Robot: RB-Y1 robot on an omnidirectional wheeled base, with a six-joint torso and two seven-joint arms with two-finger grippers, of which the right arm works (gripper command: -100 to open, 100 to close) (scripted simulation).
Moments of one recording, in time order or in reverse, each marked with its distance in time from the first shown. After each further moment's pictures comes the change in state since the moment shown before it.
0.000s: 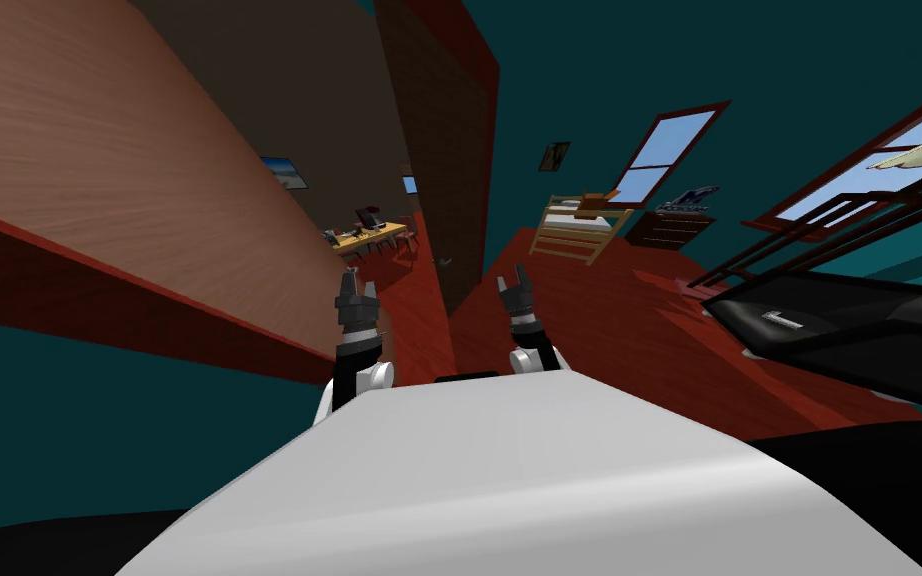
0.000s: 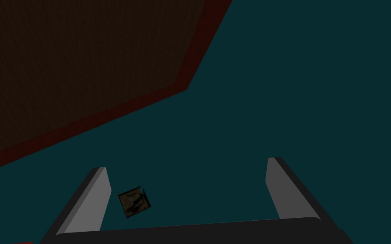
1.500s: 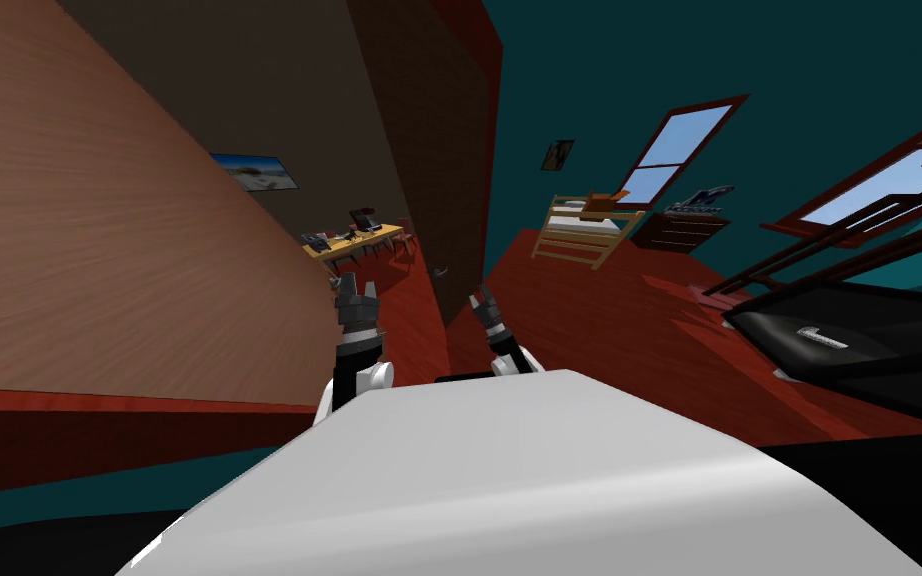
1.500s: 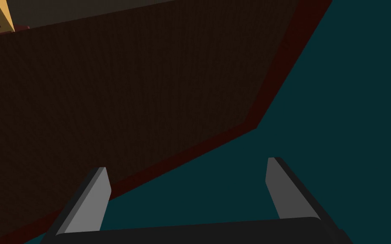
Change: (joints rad) arm -0.127 -0.046 0.192 0.311 -0.015 -0.083 -0.001
